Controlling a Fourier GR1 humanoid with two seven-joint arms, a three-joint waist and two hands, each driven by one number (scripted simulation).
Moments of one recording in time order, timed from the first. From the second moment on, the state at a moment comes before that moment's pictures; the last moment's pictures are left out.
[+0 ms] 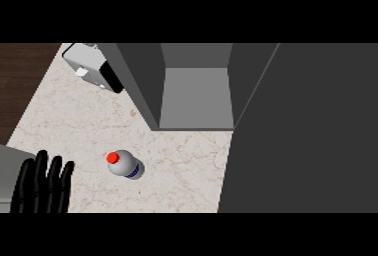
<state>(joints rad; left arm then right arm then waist) 0.43 0.05 -0.52 -2.38 -0.25 0.49 0.24 0.20 -0.06 0.38 -2.48 0.03 0.00 0.32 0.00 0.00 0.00</state>
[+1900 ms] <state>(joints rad) 0.23 0.04 -0.07 -1.46 0.16 0.26 -0.31 0.09 -0.13 0.53 -2.49 0.08 -0.17 0.43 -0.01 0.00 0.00</state>
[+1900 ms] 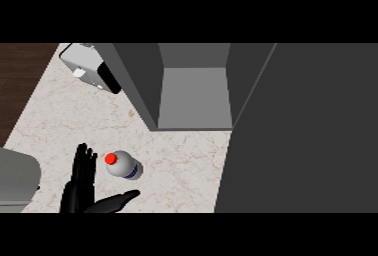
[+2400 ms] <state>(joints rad) 0.12 0.02 0.03 -1.15 0.22 0.18 -0.55 0.09 -0.16 0.53 -2.49 0.09 -0.20 0.41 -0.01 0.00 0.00</state>
